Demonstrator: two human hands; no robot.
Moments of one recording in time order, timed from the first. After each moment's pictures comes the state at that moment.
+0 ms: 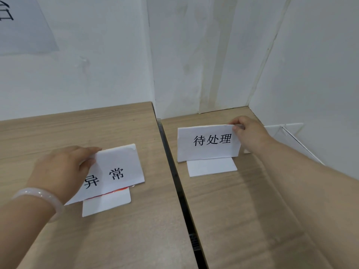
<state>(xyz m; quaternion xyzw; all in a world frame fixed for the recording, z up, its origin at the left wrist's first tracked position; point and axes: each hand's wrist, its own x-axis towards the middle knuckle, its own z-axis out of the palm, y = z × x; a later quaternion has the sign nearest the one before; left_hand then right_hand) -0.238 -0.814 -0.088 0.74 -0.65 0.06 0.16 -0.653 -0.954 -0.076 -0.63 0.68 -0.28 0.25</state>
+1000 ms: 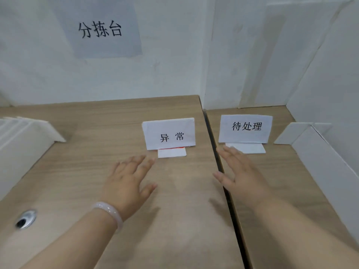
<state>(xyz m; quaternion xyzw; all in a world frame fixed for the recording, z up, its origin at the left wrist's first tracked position) -0.260 -0.620 -0.052 0.72 -0.68 0.03 0.11 -0.559 -0.724 -0.042 -0.83 0.51 -0.14 0.20</state>
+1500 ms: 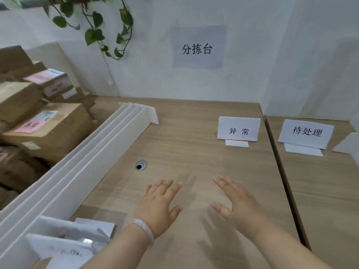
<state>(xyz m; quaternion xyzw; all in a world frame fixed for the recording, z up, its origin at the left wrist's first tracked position) -0.209 -0.347 -0.010 0.78 -0.62 -0.04 0.08 -0.436 -0.483 0.000 -0.88 0.38 -0.05 0.26</state>
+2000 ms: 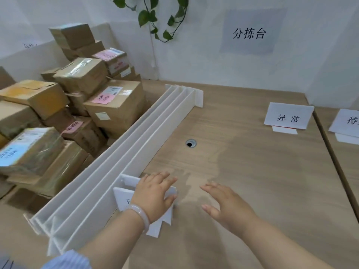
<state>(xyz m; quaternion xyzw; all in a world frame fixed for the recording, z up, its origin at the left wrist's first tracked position) -0.076 -0.162 0.003 0.81 -0.58 -0.03 0.07 -0.287 -0.298 0.004 -0.92 0.29 0.02 0.26</state>
